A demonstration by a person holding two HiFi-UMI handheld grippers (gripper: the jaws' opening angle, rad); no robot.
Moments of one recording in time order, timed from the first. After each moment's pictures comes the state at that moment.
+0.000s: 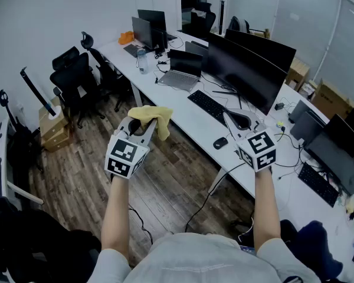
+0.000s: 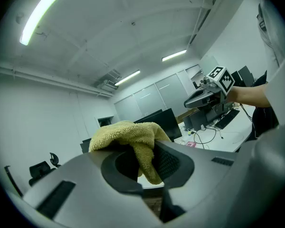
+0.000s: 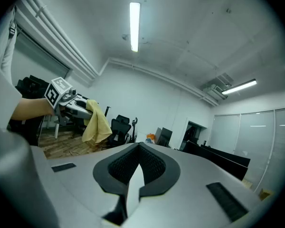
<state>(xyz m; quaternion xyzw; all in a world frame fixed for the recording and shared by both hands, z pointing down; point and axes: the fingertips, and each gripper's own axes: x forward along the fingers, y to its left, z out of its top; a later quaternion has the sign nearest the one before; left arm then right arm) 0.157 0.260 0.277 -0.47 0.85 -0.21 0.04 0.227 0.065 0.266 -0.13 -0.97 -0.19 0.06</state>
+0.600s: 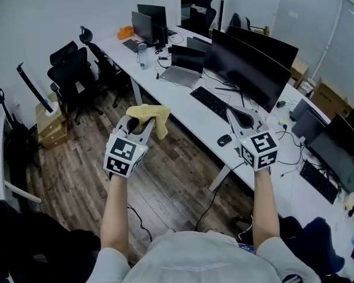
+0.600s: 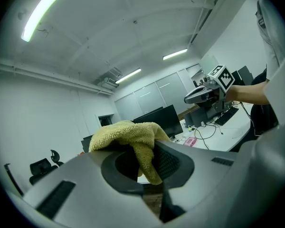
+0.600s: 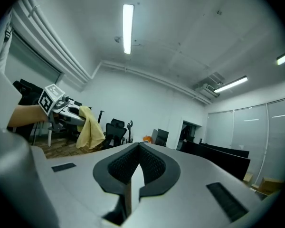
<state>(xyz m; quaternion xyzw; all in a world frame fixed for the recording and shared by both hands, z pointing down) 0.130 0.294 0.294 -0.47 0.85 -0.21 0.04 0.207 0.083 0.270 -0.10 -0.98 -0.15 0.03</state>
